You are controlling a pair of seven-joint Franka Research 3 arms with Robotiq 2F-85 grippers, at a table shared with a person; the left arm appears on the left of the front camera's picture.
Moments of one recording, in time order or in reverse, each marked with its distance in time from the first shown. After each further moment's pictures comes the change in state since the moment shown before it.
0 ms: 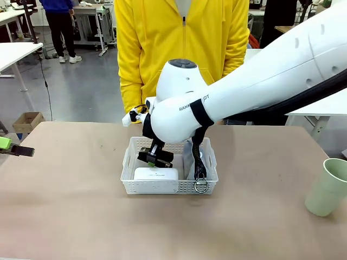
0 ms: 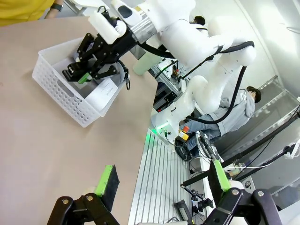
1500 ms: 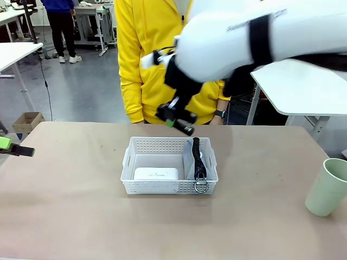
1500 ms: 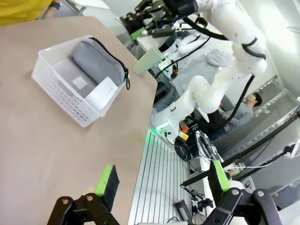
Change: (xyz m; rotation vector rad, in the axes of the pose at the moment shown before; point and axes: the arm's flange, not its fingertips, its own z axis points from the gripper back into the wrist) left arm 0.000 0.000 0.000 -0.001 0.001 0.000; right arm -0.015 0.011 0.170 -0.089 -0.050 -0.132
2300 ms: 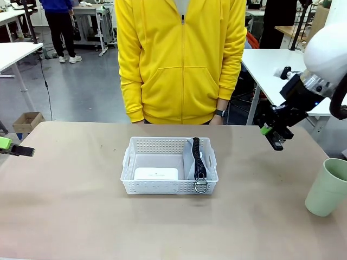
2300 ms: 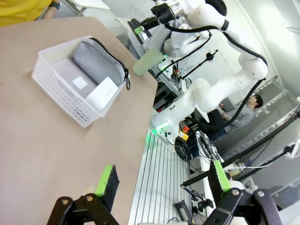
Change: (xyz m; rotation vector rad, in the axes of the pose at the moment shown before) left arm 0.000 0.000 0.000 0.001 -0.001 0.000; right arm -0.261 -0.161 0.043 0.035 -0.033 -0.826
